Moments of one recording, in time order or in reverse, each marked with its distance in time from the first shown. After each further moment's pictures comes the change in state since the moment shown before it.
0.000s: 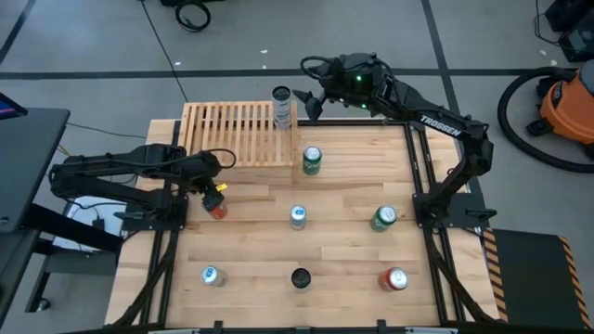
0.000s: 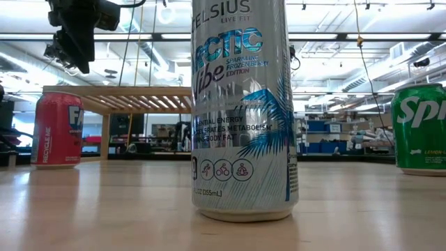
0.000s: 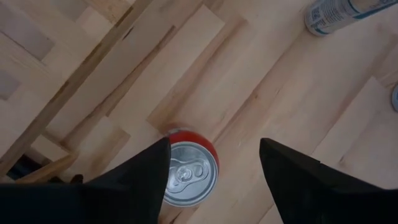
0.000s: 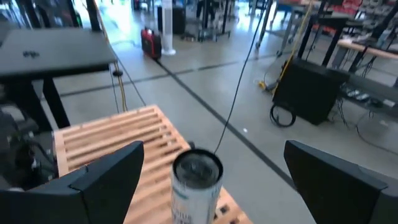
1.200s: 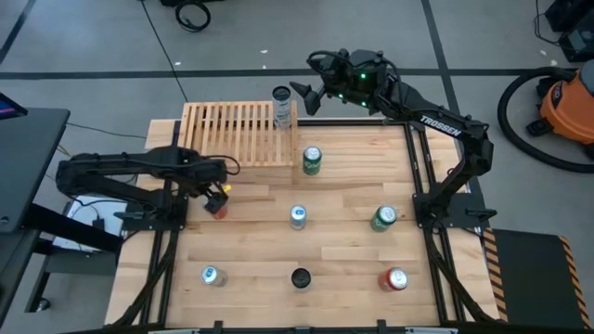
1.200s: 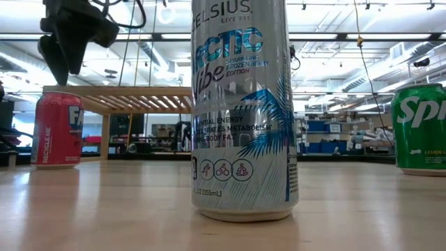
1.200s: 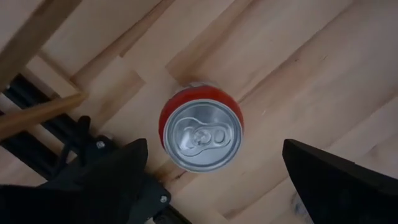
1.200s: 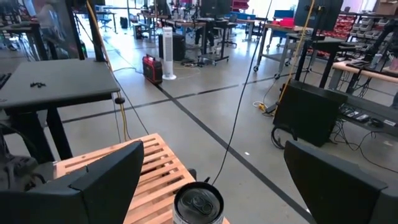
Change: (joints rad) left arm -0.001 0.119 -0.002 -0.126 0.045 -0.154; right arm 0.000 0.000 0.000 0.103 -0.001 0.000
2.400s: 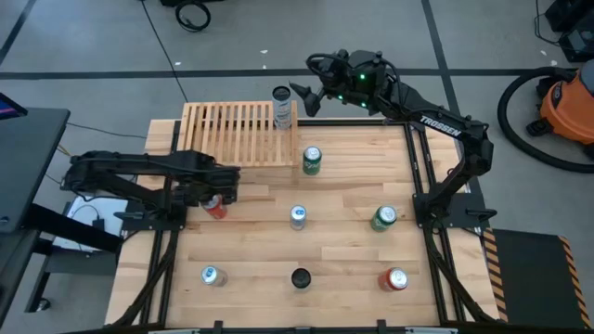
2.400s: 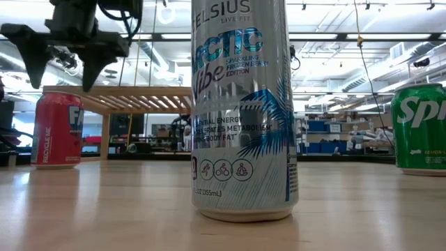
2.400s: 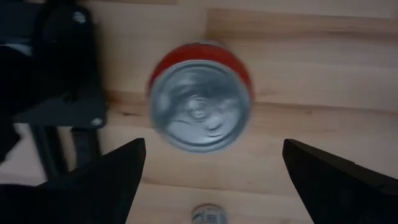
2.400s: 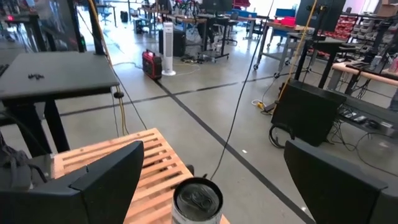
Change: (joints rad) left arm -0.022 0.139 0.001 -0.004 0.087 -0.797; right arm 0.004 0.000 0.000 -0.022 0.002 -0.033
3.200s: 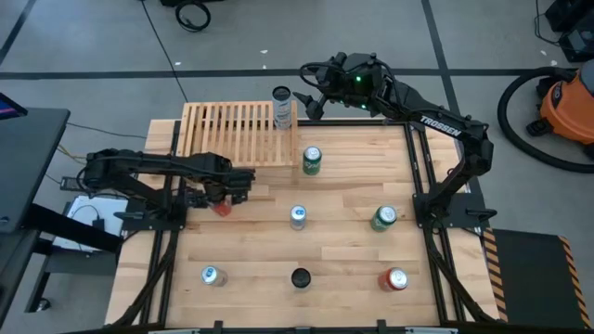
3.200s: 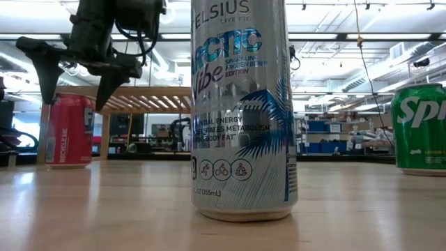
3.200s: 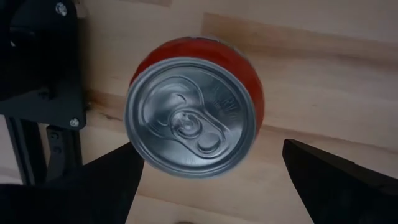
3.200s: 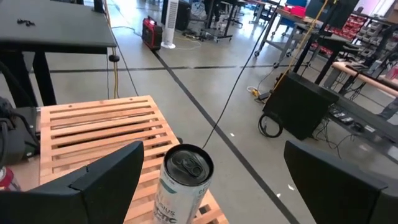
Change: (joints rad) left arm 0.030 0.148 0.000 0.083 -0.009 -0.068; right arm 0.000 0.000 0.000 -0.098 -0.001 -0.129
